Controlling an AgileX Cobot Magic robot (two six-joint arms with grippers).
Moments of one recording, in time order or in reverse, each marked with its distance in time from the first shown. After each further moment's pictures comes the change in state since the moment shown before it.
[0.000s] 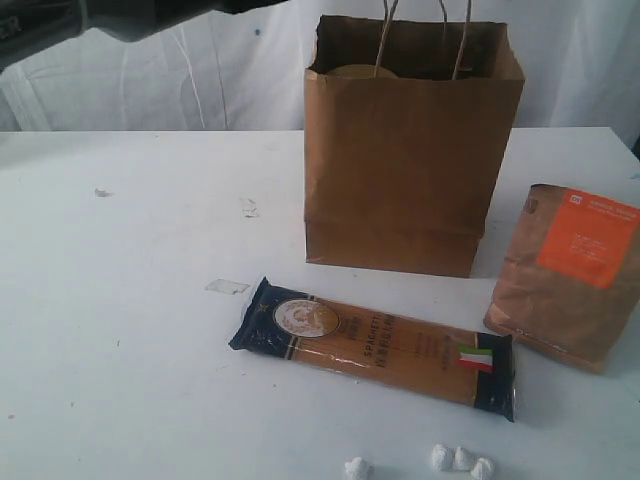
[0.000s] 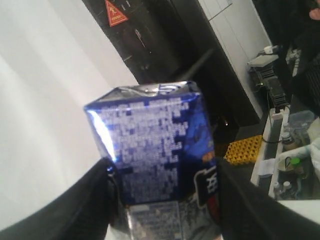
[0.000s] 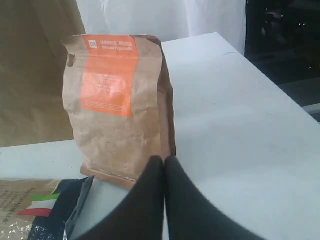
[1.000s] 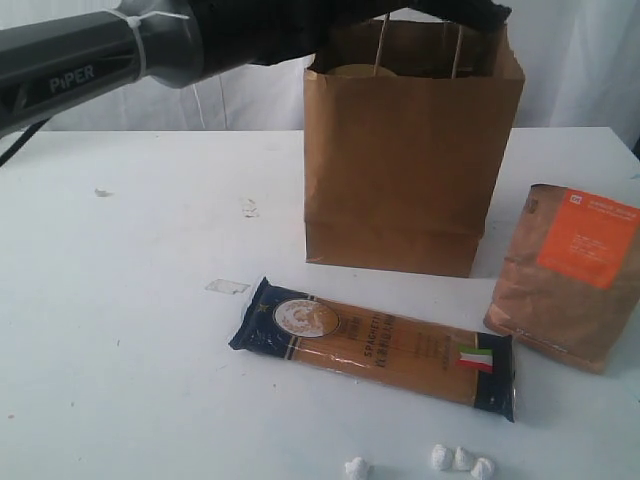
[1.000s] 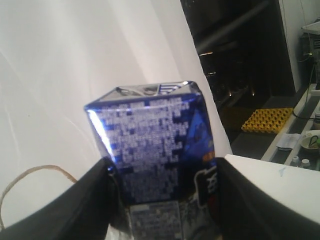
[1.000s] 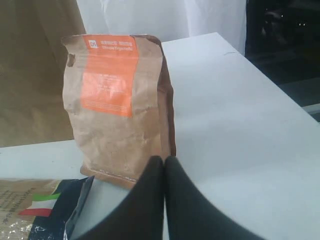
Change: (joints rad) left arm 0.002 0.091 -0.002 -0.158 -0.218 0.000; right arm 0.000 0.000 0.000 0.000 0.000 0.000
